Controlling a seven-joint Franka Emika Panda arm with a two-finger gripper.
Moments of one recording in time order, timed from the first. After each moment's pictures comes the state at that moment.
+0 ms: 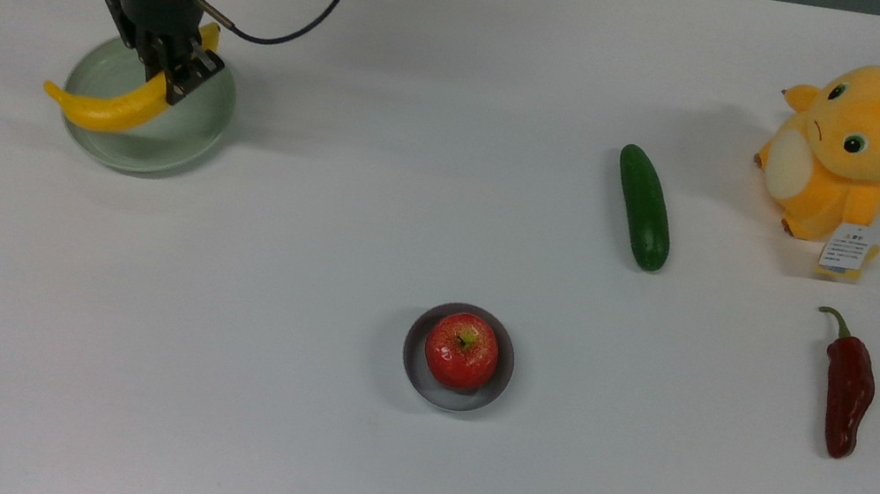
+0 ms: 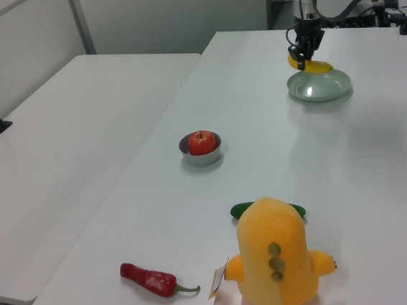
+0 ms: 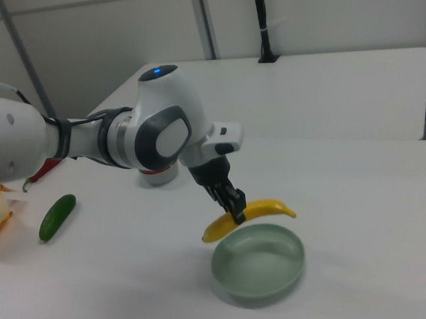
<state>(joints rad) -0.23 0.21 0.00 -1.91 -0.19 2.26 0.32</state>
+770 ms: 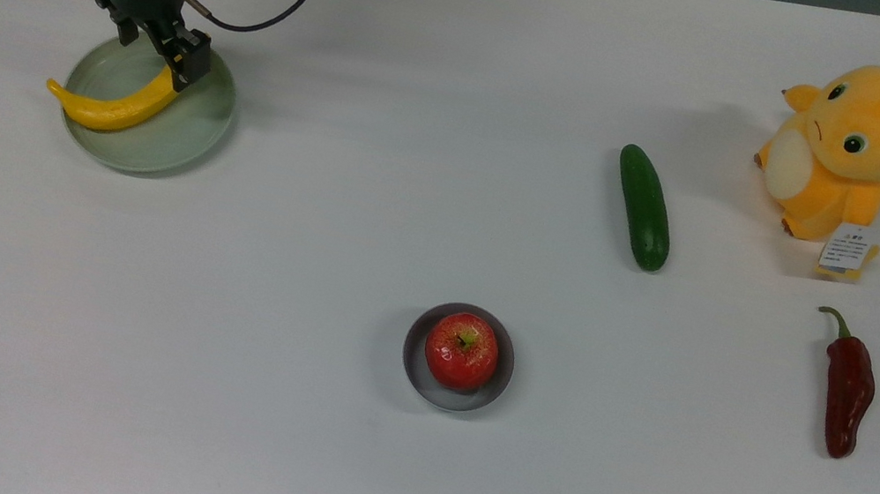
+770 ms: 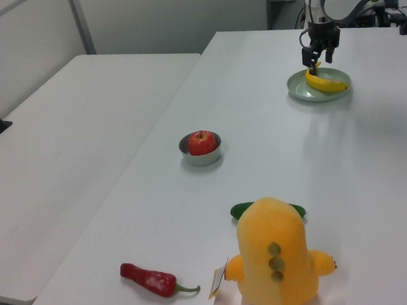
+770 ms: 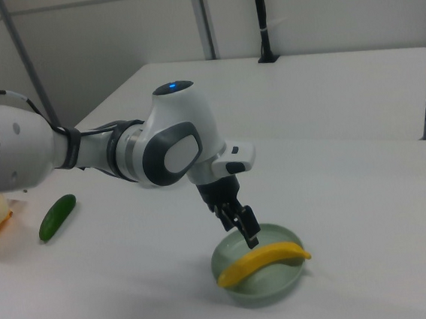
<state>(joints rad) -0.26 0.20 -0.02 -1.96 -0.19 2.24 0.28</state>
